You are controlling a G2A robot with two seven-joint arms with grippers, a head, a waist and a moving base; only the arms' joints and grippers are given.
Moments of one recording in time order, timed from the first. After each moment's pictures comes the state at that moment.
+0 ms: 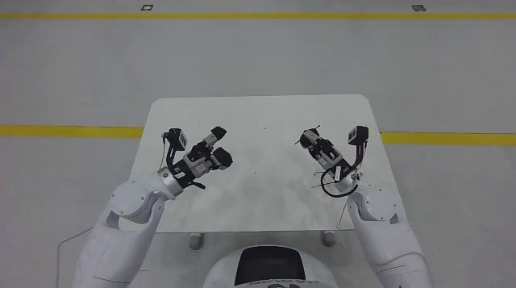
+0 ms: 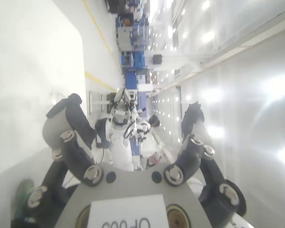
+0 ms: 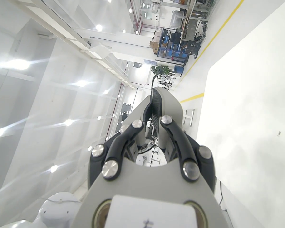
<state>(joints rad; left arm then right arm) 1.64 -1.13 -1.41 -1.81 -0.42 0.04 -0.70 -1.61 -1.38 1.40 -1.54 0.18 -0.34 0.53</state>
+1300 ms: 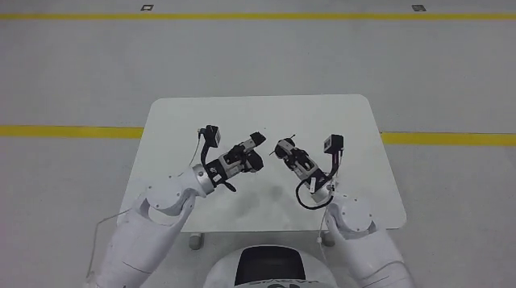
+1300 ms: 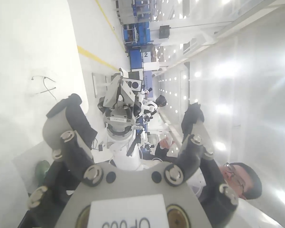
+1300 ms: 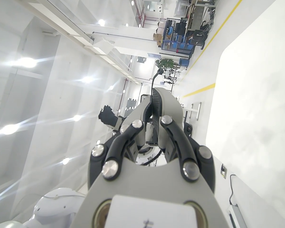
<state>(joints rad) 1.52 -1.15 -1.18 -1.76 -0.34 -0.02 -0.60 -1.65 -1.41 1.25 -1.60 0.14 -0.34 0.41</state>
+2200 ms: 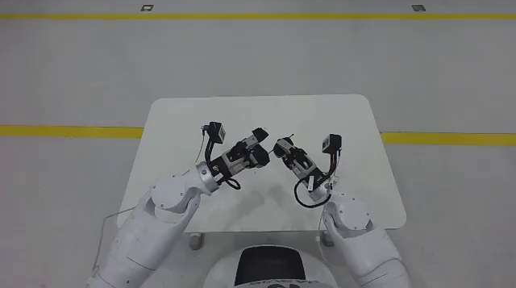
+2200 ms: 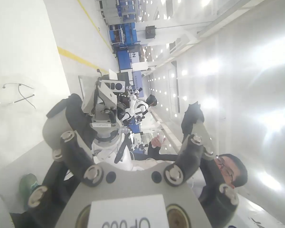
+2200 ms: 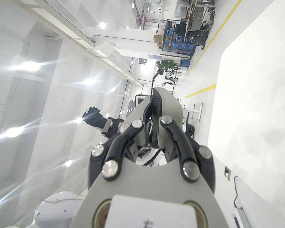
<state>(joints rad) 1.48 -1.16 -1.14 -1.73 -0.39 -0.12 -0.59 -1.63 -1.40 1.23 -1.57 0.17 -0.34 0.39</state>
